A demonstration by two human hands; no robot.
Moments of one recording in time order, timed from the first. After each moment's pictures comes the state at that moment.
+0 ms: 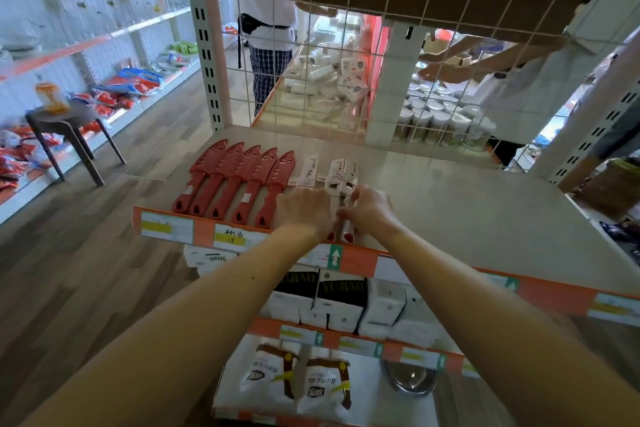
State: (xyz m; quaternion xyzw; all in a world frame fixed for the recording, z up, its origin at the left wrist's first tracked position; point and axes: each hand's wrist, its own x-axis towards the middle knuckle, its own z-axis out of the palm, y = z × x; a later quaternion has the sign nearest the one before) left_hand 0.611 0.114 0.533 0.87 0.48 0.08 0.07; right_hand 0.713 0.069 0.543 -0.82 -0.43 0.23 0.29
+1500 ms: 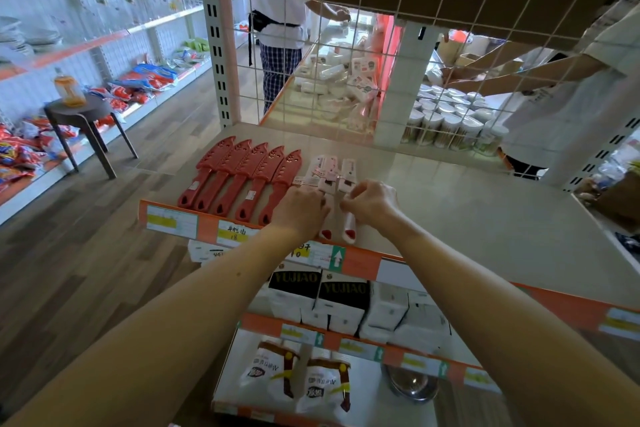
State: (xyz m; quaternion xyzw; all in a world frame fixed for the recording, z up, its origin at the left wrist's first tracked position) left_hand 0.596 0.126 0.528 0.87 0.45 0.10 0.17; right_hand 0.722 0.082 0.543 -0.82 -0.41 0.23 0.33
